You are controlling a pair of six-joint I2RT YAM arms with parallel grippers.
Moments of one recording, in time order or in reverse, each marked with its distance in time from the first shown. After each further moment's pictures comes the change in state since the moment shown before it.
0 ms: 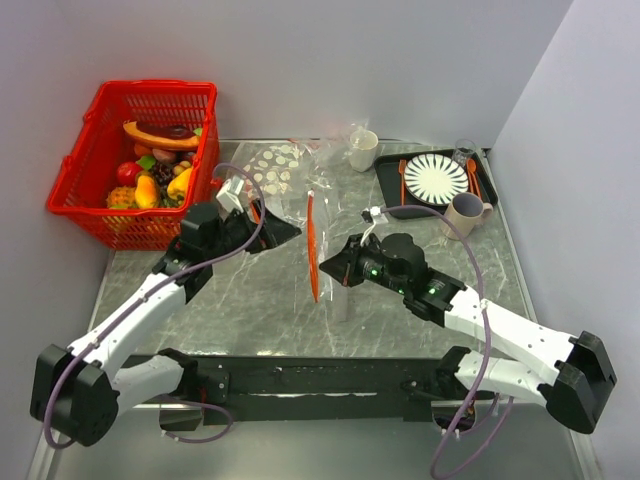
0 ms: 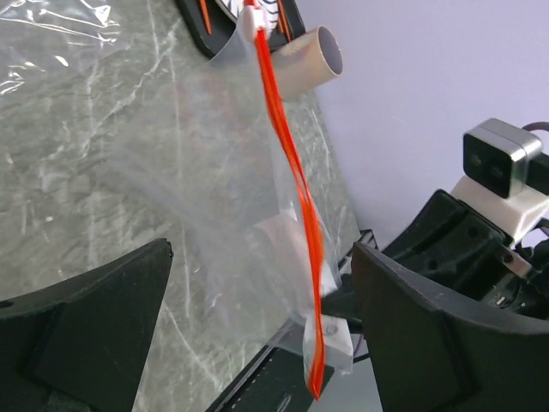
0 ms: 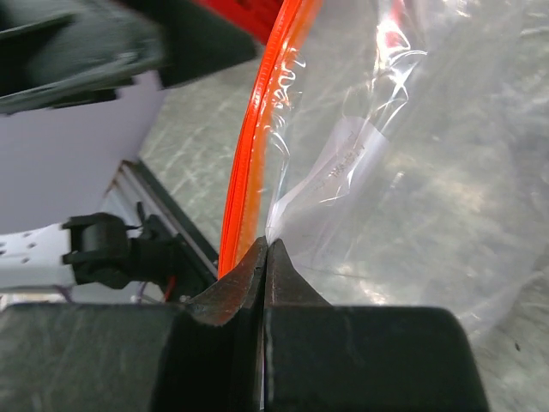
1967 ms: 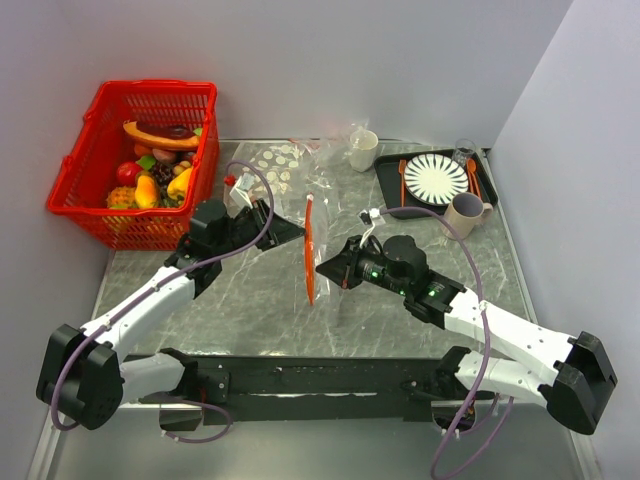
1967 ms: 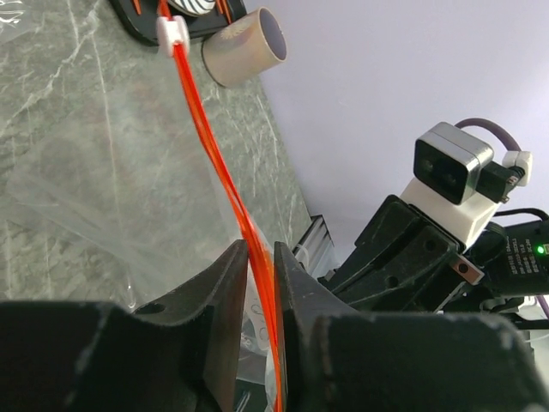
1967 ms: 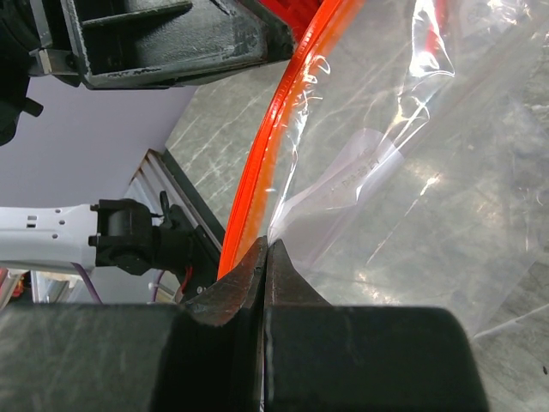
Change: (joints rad) left arm -0.034 0.098 0.006 0.177 0.103 -0.120; right arm 0.000 -0.011 -0.033 0.081 -0.072 0.000
